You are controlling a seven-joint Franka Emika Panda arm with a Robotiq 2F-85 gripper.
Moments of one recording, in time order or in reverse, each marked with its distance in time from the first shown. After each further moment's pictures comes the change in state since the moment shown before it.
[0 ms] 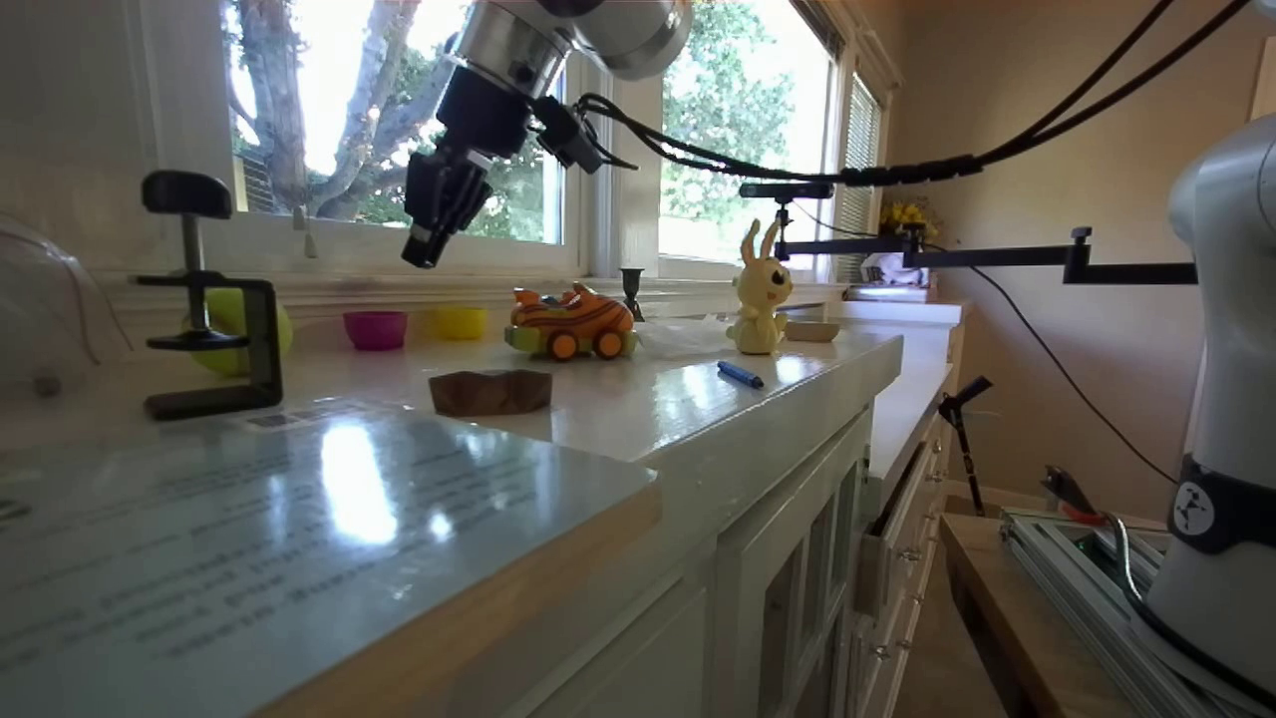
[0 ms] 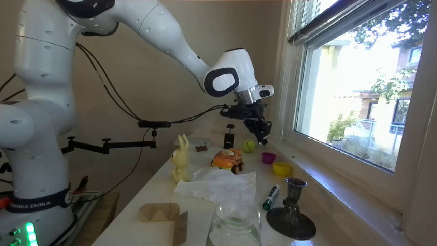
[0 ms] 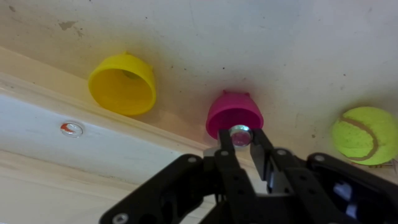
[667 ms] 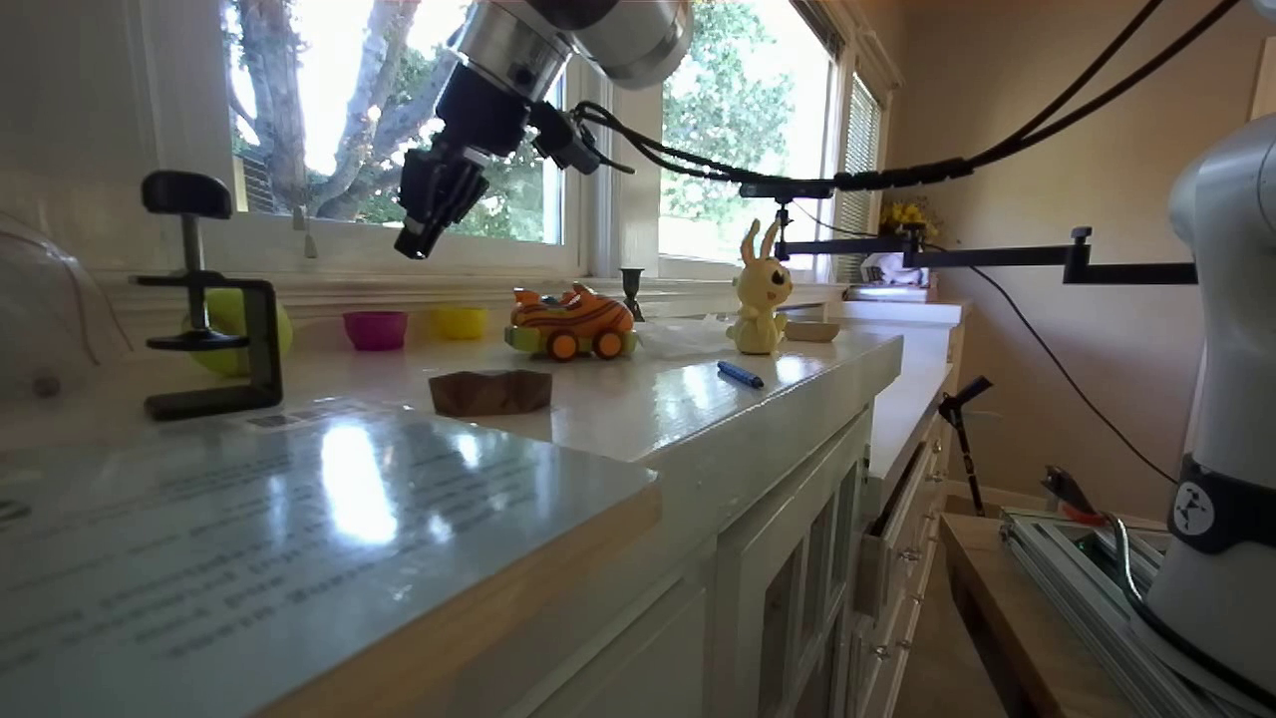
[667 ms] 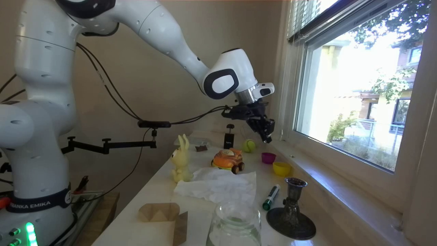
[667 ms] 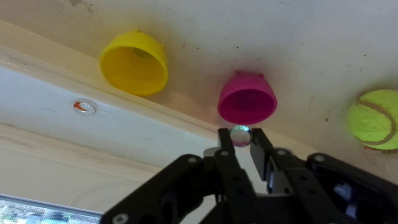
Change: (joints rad) arm 0.000 0.005 -0.003 -0.013 -0.007 0.097 0.000
